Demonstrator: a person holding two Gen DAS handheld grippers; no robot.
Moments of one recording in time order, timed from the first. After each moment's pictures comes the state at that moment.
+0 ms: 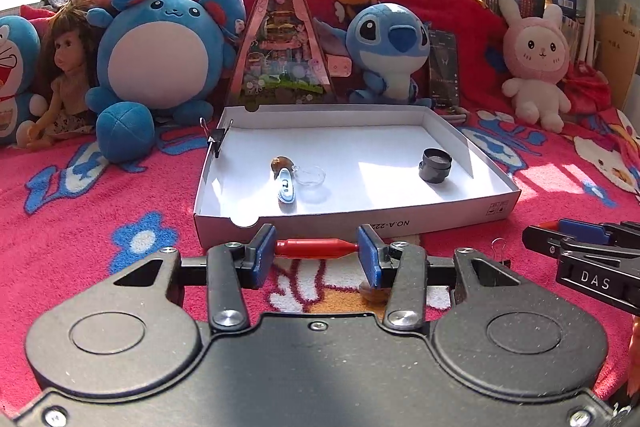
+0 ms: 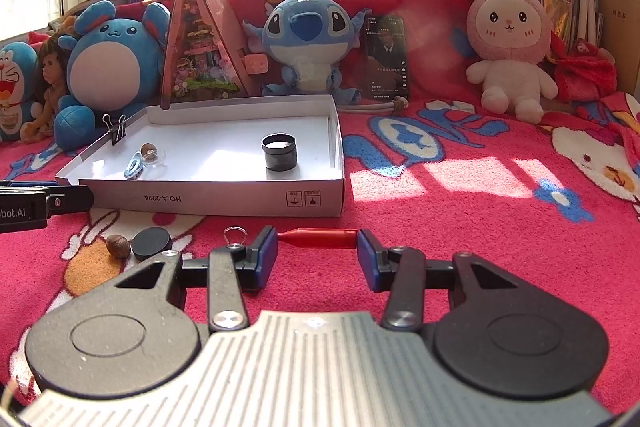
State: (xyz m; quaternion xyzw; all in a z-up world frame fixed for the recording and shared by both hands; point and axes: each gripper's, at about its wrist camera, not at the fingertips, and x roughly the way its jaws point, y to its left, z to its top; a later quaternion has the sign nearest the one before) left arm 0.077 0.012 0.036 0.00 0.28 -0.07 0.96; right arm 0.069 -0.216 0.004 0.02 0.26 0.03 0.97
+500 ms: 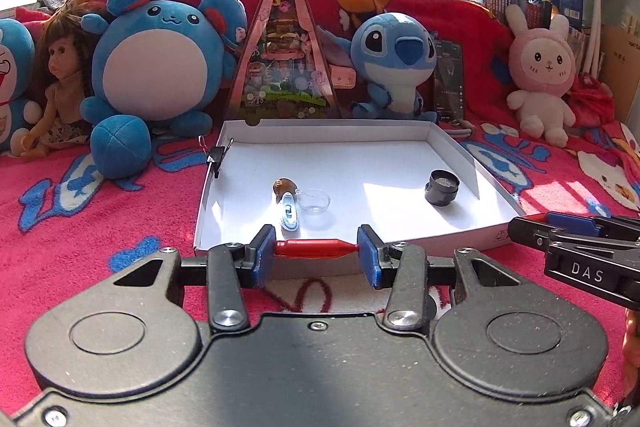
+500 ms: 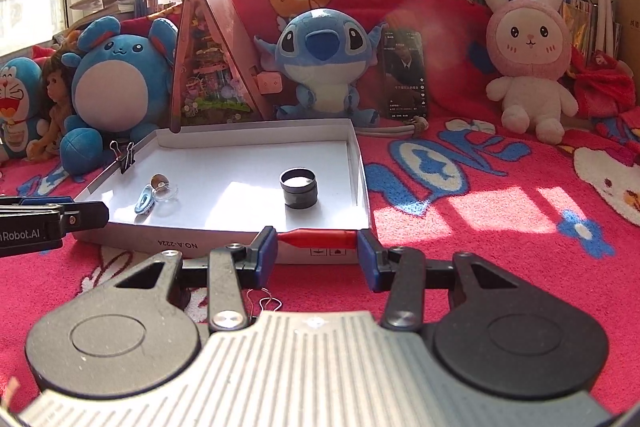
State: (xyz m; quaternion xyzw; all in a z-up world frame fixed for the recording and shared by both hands) left arm 0.103 0.016 0.047 -0.01 0.28 -0.08 0.96; right arm 0.098 -0.202 0.021 0.02 0.25 0.04 0.97
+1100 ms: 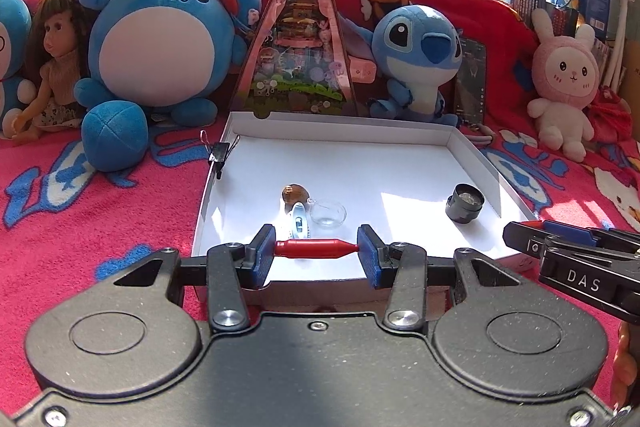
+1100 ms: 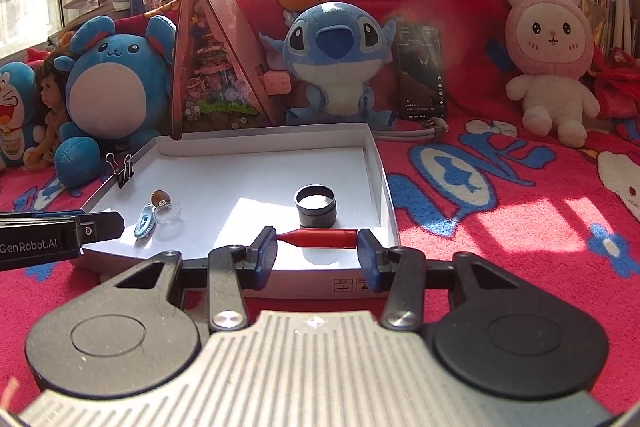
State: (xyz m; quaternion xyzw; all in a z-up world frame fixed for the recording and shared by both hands) left arm 0.146 0.022 0.040 -0.04 0.31 -0.06 0.95; right arm 0.137 -0.191 0.022 0.03 0.27 0.05 0.96
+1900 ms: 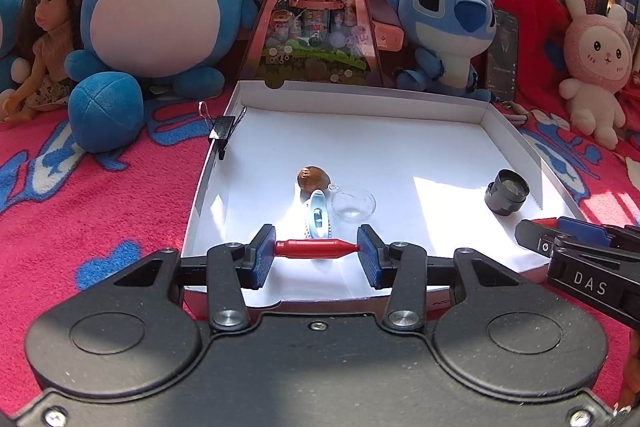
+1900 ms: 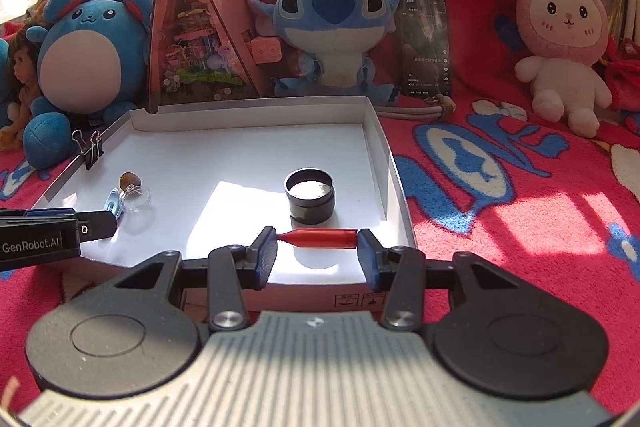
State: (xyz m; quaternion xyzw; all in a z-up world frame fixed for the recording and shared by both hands) left arm 0.185 0.019 0.014 -0.03 0.35 -0.04 0.94; right arm 0.173 -0.180 0.003 0.01 0.31 0.03 0.95
